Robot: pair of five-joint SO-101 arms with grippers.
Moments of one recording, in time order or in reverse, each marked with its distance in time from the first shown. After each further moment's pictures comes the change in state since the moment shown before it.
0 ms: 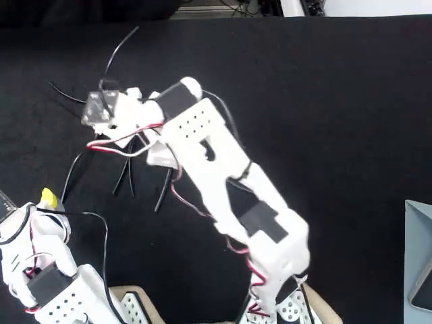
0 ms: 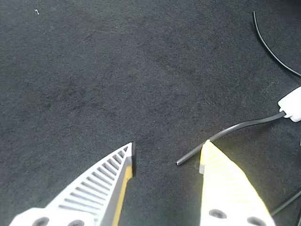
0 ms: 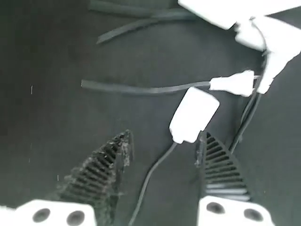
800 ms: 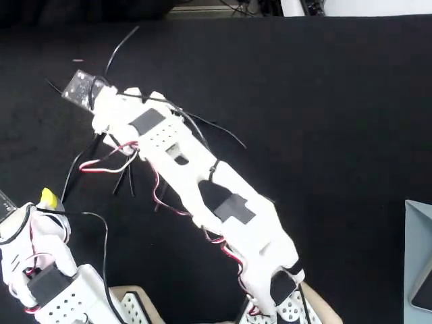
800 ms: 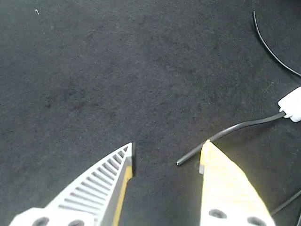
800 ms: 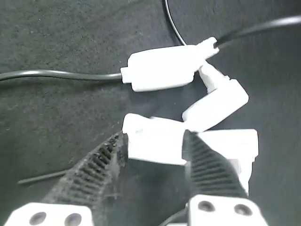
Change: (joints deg) left arm -0.1 0.0 0.0 0.0 0.0; right arm -4.6 16.6 0.8 -42.8 -24.5
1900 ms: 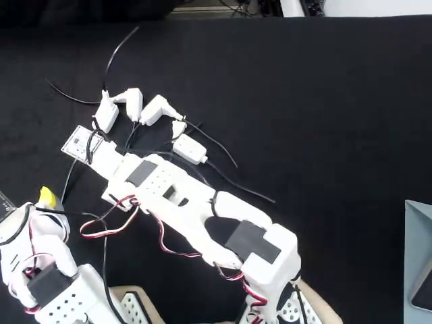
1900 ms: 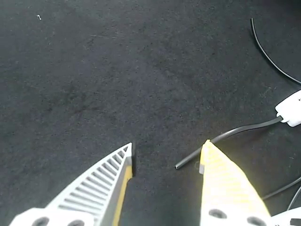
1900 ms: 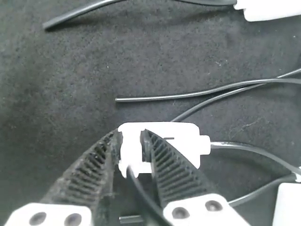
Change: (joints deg) left arm 0.0 0.0 -0.9 0.0 0.4; right arm -9.6 -14.6 38.9 -13.9 -10.2
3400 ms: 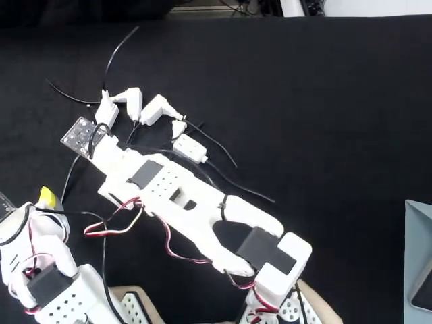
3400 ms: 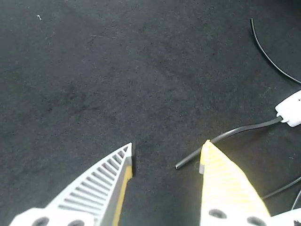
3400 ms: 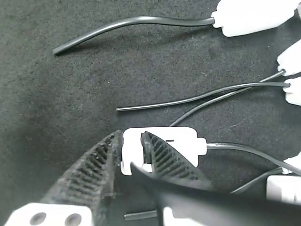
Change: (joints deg) left arm 0.0 0.0 0.0 0.0 0.0; right arm -0.1 -8.6 2.5 -1.6 -4.0
